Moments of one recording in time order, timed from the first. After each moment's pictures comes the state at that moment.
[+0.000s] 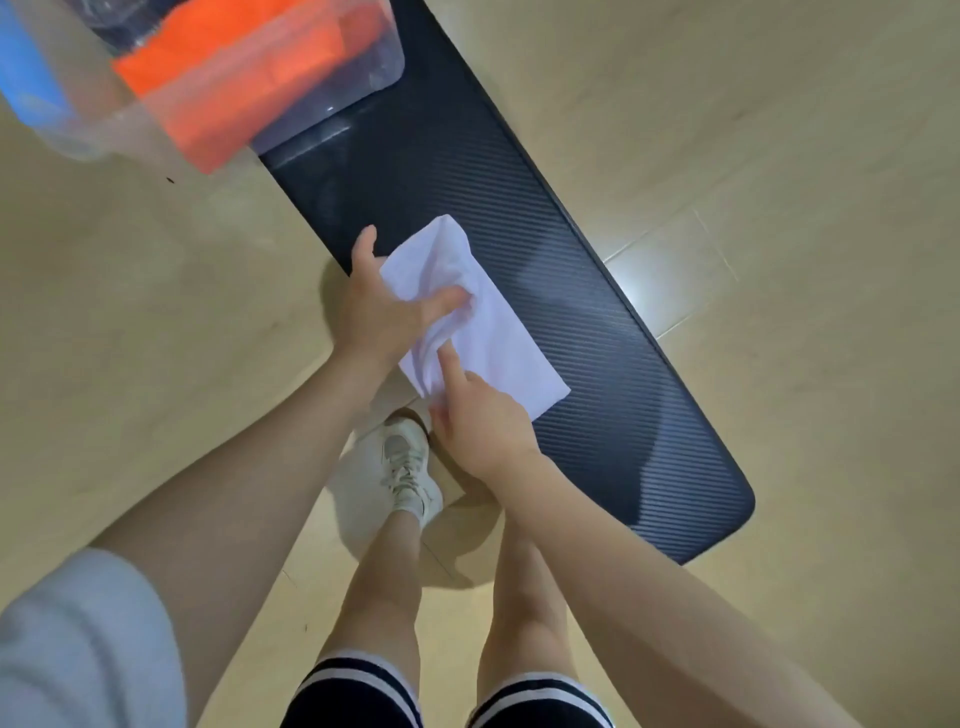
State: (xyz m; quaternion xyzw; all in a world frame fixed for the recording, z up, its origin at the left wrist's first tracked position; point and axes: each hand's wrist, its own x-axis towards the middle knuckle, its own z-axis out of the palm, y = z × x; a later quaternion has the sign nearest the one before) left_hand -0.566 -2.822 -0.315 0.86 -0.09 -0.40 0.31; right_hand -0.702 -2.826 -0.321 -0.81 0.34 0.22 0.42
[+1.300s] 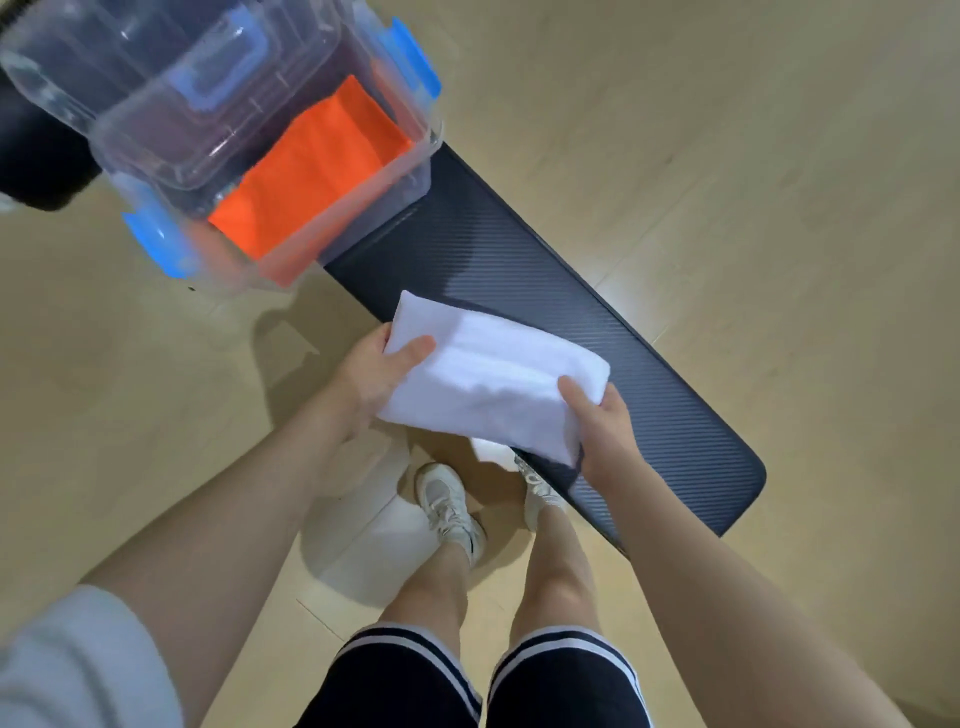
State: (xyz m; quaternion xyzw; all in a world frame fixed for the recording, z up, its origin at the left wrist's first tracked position) left_hand -0.478 -2.780 -0.260 0.71 -0.11 -0.61 0.34; right_hand -0.705 -2.839 -0.276 -0.26 0.70 -0.15 0.65
